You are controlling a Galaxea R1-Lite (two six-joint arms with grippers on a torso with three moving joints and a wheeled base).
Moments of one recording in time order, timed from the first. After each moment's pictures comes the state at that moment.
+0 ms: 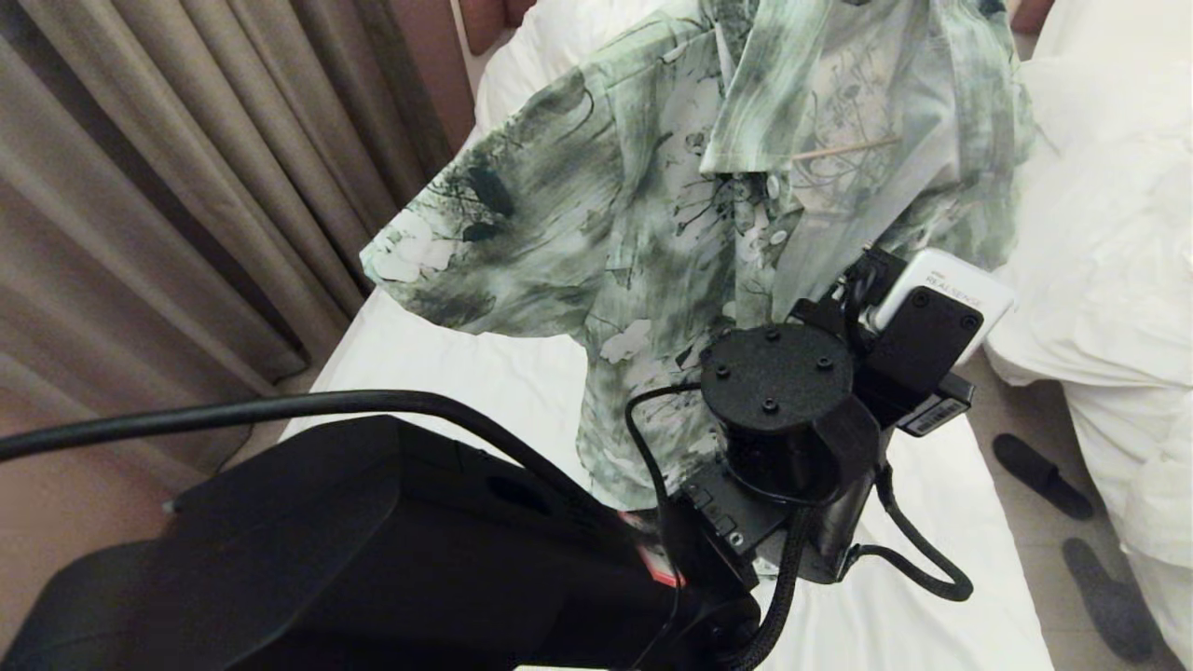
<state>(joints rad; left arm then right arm) -1.13 2.23 -1.44 -1.19 0.41 0.53 0.78 1.66 -1.98 -0.10 -0.24 -0.14</state>
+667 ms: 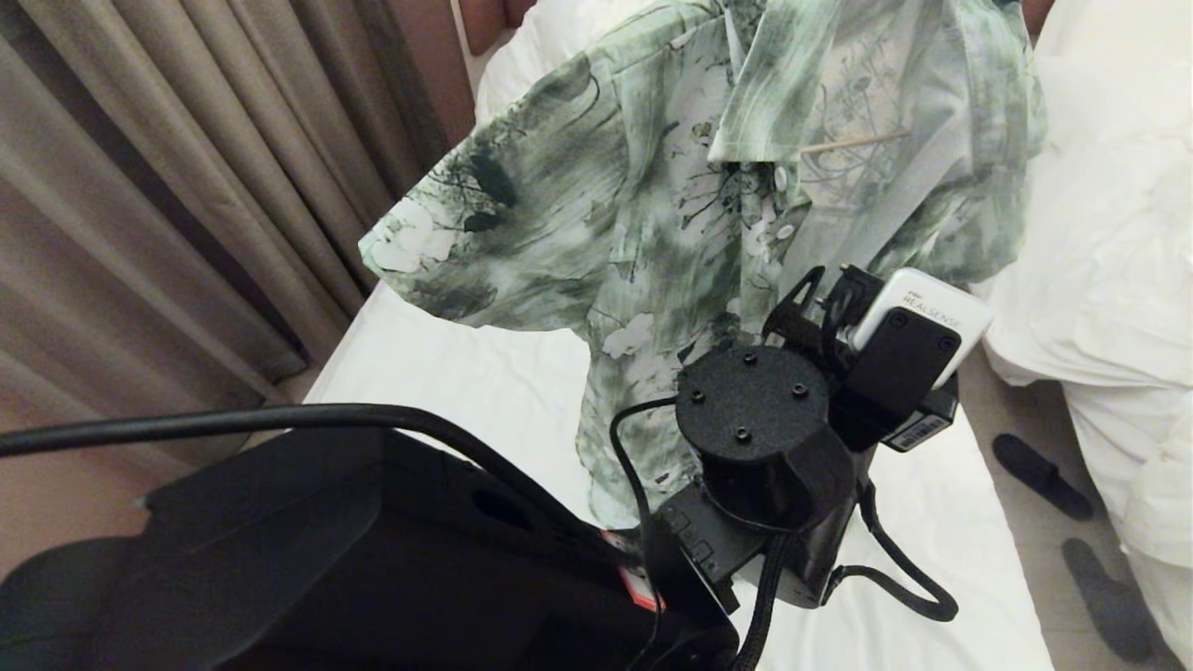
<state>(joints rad) -1.14 2.20 -1.34 -1.26 0.43 0.53 0.78 1.64 -1.98 -0.10 -0.24 -0.13</state>
